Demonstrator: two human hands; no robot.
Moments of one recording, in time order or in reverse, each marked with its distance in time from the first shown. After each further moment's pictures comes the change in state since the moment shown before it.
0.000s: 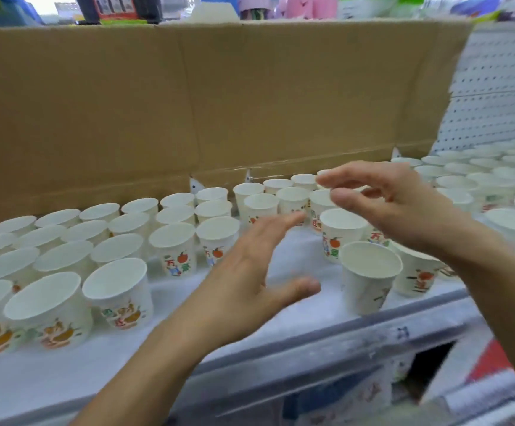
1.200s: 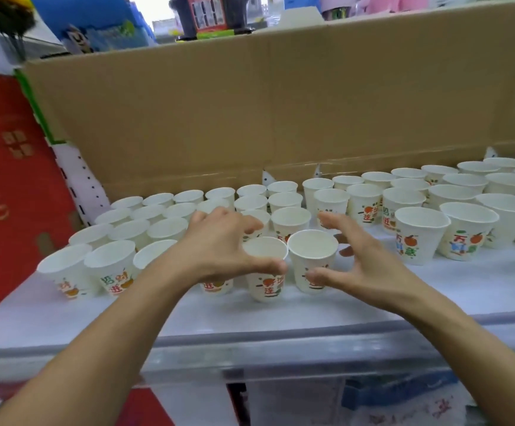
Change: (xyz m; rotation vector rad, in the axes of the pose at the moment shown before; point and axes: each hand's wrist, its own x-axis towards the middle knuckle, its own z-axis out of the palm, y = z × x) left_hand -0.040 -0.044 -0.082 0.590 -0.094 -0.476; right_hand -0.018 -0.012 0.121 0.102 -0.229 0.062
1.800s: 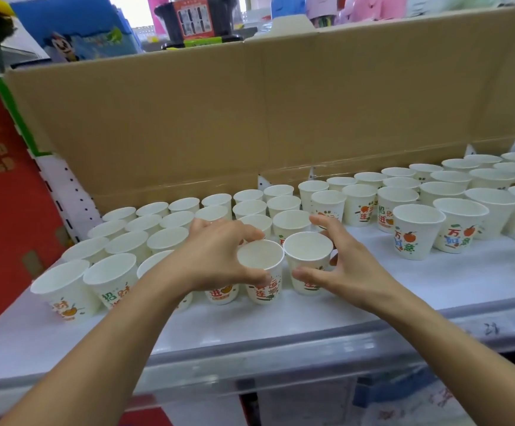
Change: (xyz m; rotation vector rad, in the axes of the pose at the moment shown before) left_hand -0.003 -0.021 -0.004 -0.096 -0.015 0.104; right_hand 0.012 -0.015 0.029 0.083 0.135 0.062
